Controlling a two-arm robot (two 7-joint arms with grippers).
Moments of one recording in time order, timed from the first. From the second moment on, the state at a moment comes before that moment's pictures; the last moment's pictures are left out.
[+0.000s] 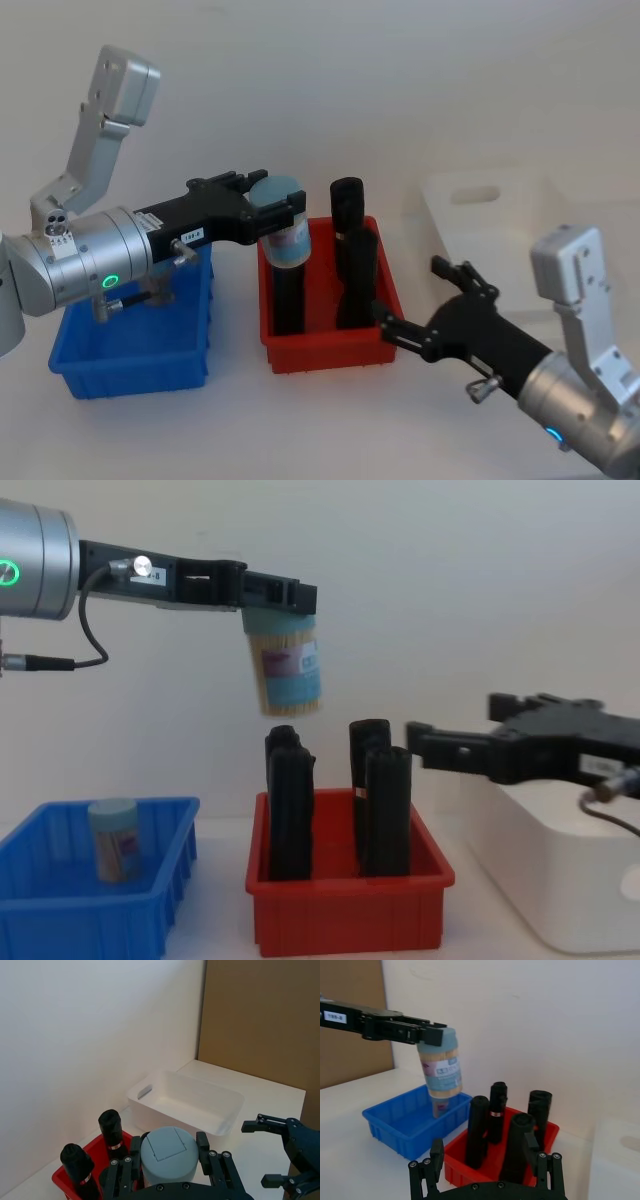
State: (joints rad) left arm -0.51 0.43 0.25 -1.61 -0.48 0.51 -0.60; right arm 0.08 0.29 -0.28 -1.77 0.20 0.12 0.34
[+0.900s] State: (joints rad) left arm -0.51 0.43 0.25 -1.61 -0.48 0.52 -0.61; right arm 0.30 0.14 -0.35 -1.63 0.06 0.23 0.47
